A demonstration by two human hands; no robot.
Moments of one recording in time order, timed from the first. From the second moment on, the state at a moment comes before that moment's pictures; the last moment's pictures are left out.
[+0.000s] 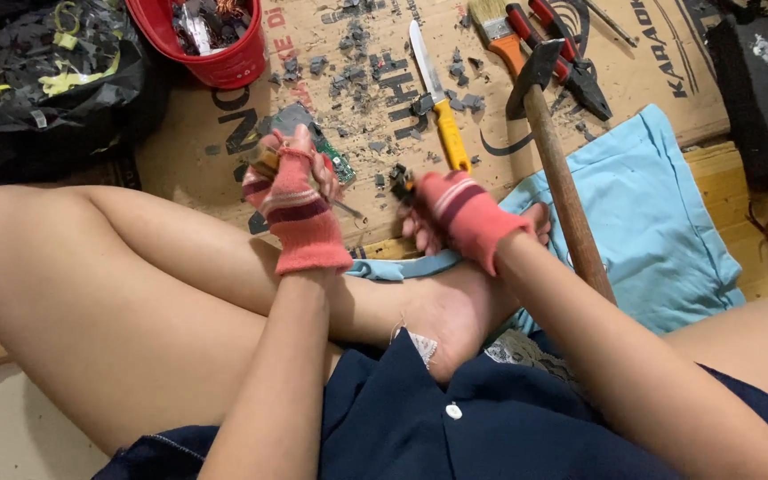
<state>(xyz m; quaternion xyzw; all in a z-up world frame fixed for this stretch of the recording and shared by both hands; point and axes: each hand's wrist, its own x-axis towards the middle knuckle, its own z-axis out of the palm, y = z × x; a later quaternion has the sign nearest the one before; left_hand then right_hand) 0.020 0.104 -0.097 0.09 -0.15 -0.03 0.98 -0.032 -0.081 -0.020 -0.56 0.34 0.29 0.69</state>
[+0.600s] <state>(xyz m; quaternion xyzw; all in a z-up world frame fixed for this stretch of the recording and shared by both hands) -0.009 0.055 -0.009 0.39 -0.04 0.13 0.91 -0.047 -0.074 0.005 -0.81 0.20 0.28 0.48</state>
